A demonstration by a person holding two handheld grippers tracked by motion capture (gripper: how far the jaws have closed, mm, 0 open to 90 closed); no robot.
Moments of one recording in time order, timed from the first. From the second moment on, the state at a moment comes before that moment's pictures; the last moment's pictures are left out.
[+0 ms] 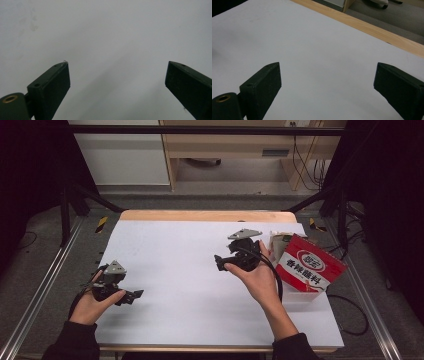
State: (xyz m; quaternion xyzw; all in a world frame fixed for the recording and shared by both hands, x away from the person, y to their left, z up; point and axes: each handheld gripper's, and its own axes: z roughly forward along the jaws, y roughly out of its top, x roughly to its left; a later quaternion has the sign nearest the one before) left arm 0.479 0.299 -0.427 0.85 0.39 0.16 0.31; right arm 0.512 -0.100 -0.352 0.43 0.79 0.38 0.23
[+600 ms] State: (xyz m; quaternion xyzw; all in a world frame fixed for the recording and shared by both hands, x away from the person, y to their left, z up) left arm 0.478 0.296 -0.430 0.86 0.38 0.16 0.30; right arm 0.496 -0.107 -0.396 0.44 0.79 0.38 0.21
